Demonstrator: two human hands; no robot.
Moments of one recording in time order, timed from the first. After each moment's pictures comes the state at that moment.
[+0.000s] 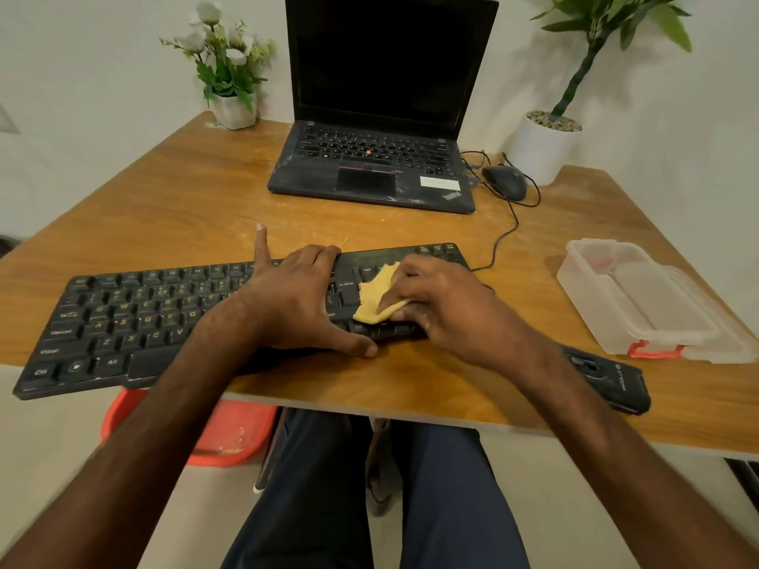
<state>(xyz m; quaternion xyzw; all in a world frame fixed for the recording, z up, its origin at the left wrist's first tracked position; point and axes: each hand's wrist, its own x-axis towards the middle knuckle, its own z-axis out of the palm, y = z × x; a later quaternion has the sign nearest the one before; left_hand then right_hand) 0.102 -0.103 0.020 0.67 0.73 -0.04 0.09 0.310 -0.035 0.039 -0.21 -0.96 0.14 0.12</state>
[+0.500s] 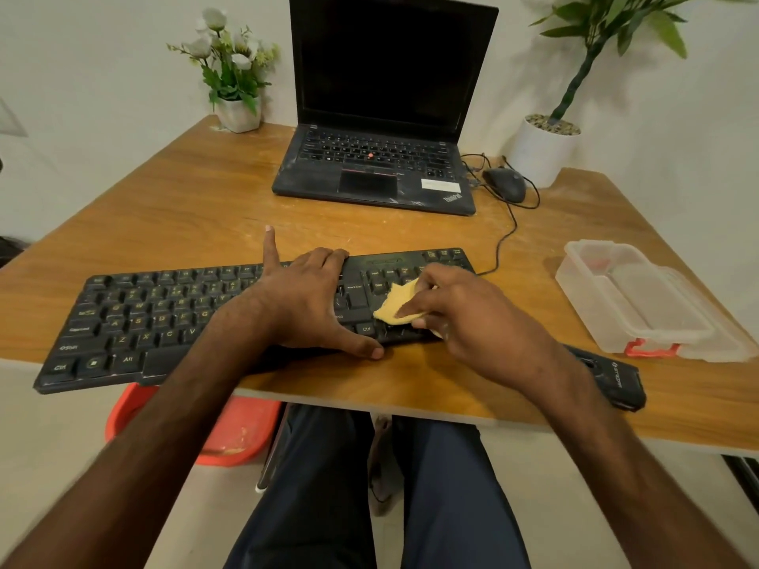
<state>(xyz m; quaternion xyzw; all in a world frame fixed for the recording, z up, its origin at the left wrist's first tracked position) 0.108 -0.104 0.026 0.67 0.73 -0.06 0.11 0.328 -0.057 0.052 -0.28 -0.95 0.09 0.06</state>
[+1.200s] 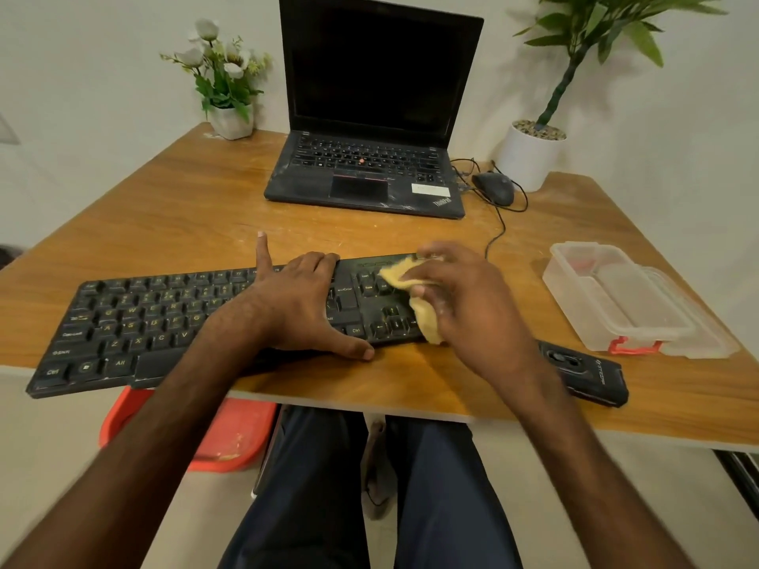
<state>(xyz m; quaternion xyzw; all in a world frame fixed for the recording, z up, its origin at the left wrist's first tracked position) 0.108 -0.104 0.024 0.67 0.73 -0.05 0.10 0.326 -0.064 0.051 -0.38 -0.88 0.11 0.26</state>
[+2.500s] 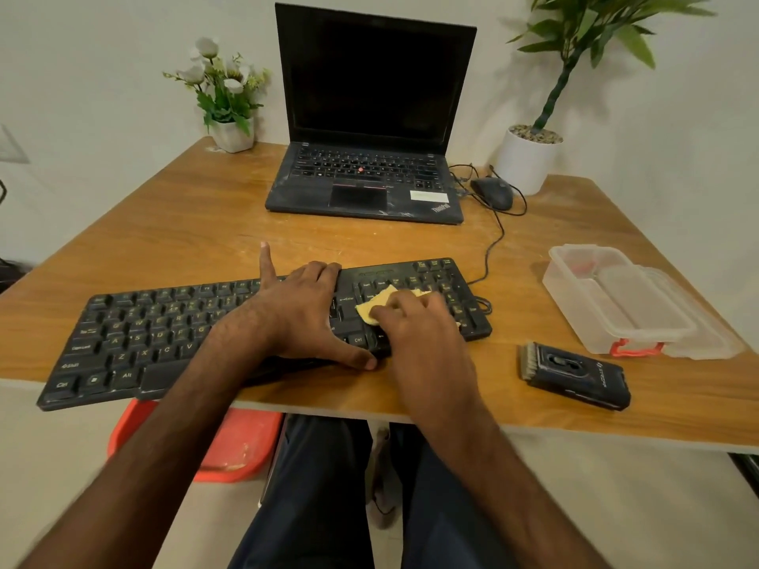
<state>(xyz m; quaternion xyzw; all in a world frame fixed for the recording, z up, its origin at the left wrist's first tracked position) 0.112 -0.102 0.025 0.67 0.73 -0.07 0.09 0.295 -0.106 0.032 -0.40 -0.90 0.00 0.17</state>
